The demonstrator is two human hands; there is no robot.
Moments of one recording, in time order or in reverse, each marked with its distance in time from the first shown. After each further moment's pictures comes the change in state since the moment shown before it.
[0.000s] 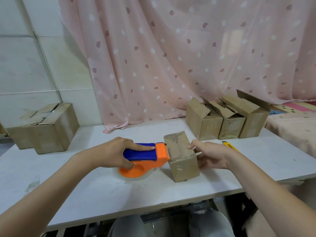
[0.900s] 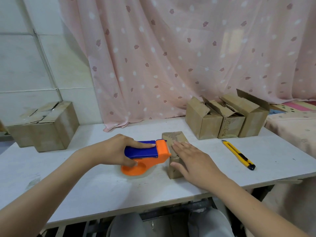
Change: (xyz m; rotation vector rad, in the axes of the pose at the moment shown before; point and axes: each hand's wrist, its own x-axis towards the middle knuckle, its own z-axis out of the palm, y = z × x) left_hand 0.001 0.002 -0.001 -0.007 0.040 0.039; right_hand -0.025 0.024 0.061 -1.288 0.354 -0.645
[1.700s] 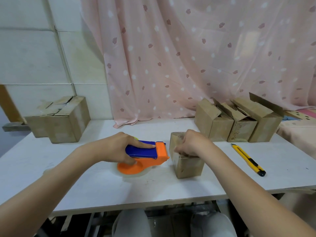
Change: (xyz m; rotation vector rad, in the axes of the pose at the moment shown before) left_hand -0.023 -0.012 -0.006 0.021 -0.026 -0.076; right_hand 0.074 -0.025 -0.048 0.310 -0.232 0.537
